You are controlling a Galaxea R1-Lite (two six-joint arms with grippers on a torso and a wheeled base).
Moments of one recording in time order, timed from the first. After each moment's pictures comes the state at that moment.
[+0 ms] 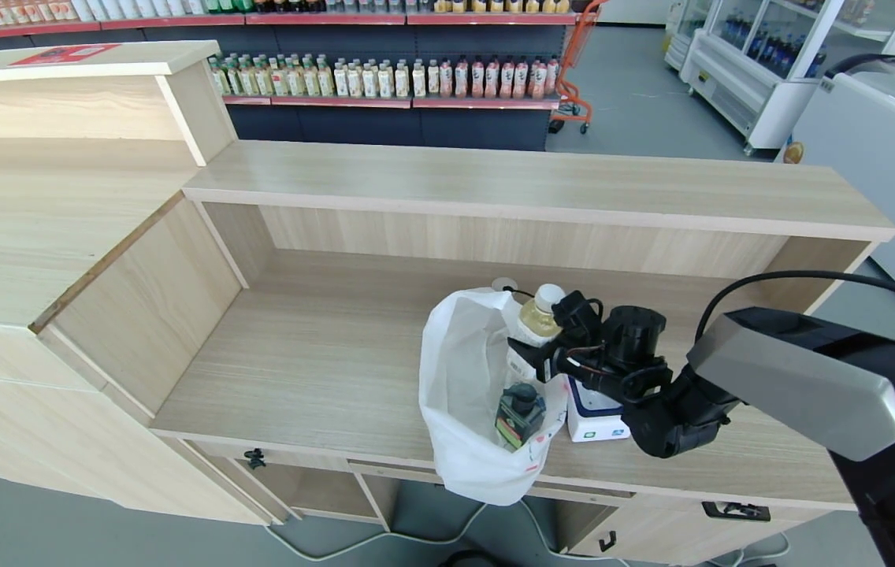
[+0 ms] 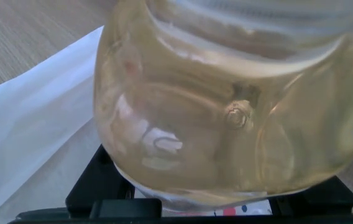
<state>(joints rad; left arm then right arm) 0.00 0.00 0.00 0.00 -0.03 0.01 0.34 2.48 -1.17 -1.25 0.33 -0.20</state>
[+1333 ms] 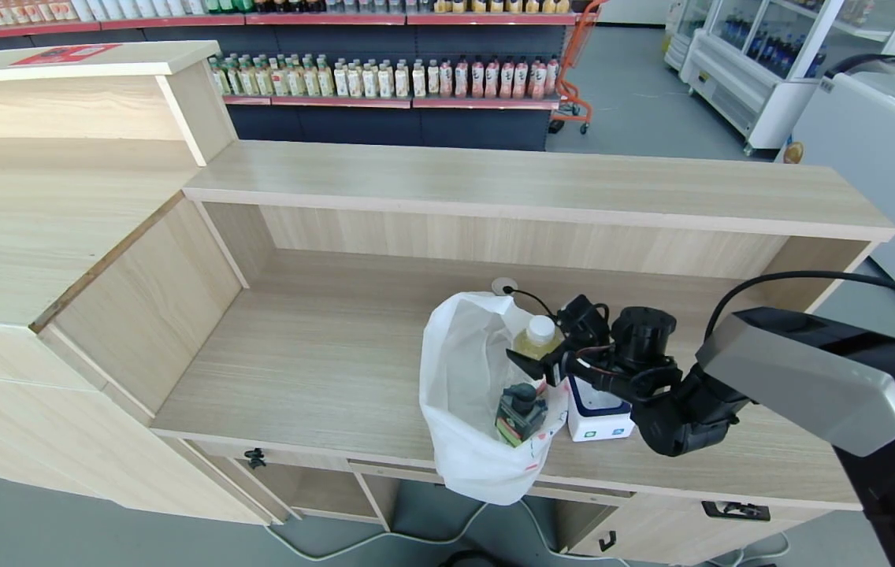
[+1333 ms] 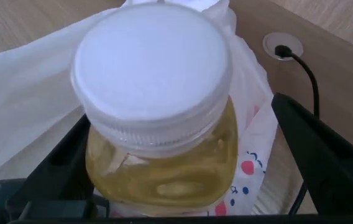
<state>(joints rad) 0.00 0.00 0.00 0.00 -0.03 0.01 0.30 2.48 -1.16 -1.25 0.41 -0.28</state>
